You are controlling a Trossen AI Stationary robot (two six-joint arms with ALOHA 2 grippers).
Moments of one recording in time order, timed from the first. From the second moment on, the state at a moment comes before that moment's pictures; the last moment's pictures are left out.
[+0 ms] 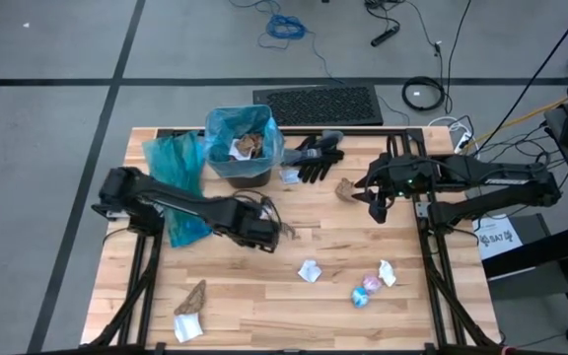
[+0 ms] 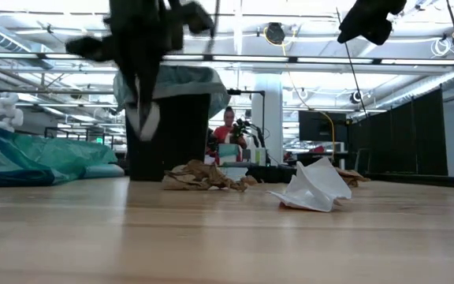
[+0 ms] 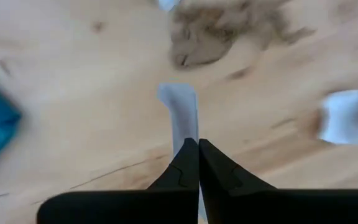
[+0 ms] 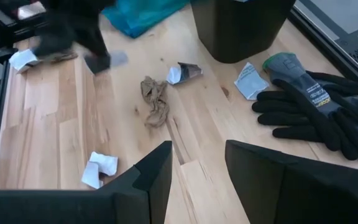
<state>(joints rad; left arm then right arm) -0.22 1.70 1.41 -1.08 -0.10 -1.43 -0.01 0.93 1.02 -0.78 0.13 0.33</state>
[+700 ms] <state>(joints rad) 0.05 1.27 1.50 -1.15 -0.59 -1.04 0.00 1.08 1.02 -0.70 0.12 0.47</state>
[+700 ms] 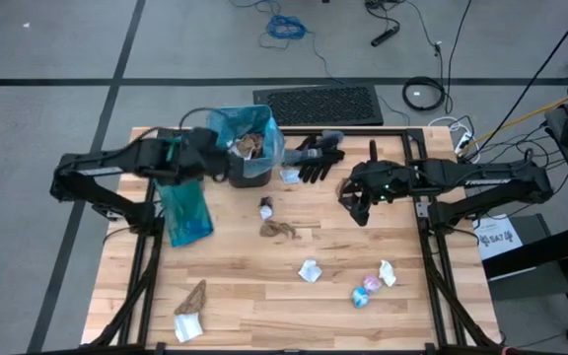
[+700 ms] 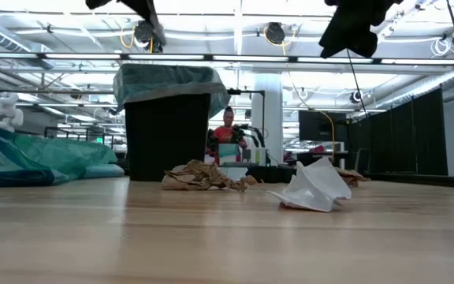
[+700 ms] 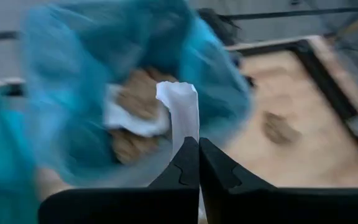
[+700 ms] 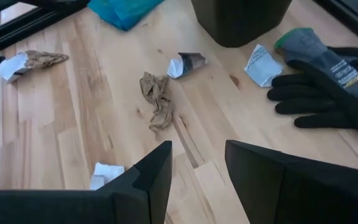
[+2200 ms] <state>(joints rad) -0.62 1.45 1.49 -1.37 -0.33 -1.87 -0.01 1.18 1.02 -0.58 0.12 0.32</state>
